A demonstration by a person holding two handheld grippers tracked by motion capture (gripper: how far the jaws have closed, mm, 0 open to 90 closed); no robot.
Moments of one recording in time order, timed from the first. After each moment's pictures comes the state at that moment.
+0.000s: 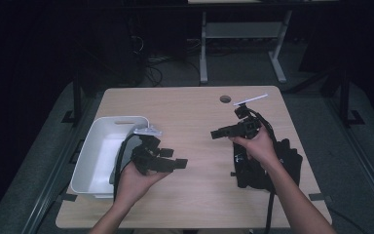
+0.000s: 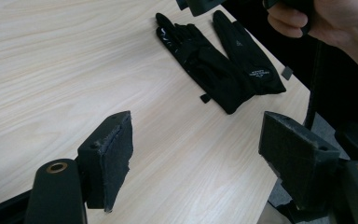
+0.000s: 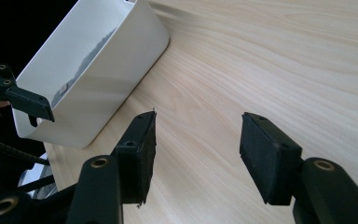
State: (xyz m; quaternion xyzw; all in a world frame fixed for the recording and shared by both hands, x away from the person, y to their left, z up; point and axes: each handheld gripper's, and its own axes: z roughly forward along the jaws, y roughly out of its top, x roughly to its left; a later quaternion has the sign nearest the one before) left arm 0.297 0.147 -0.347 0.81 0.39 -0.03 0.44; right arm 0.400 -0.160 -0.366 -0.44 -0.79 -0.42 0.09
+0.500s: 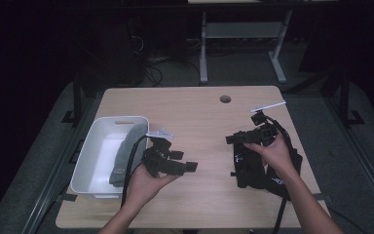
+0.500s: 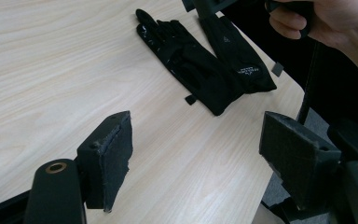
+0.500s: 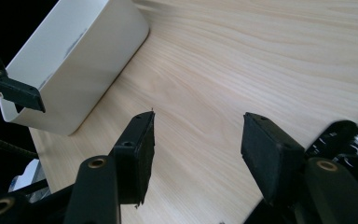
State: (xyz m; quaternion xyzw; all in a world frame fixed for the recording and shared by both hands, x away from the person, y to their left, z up) left arm 0.296 0.124 -0.353 0.82 0.37 -0.04 0.44; right arm 0.381 -0.203 -0.375 -0.46 -0.78 -0.42 0.08
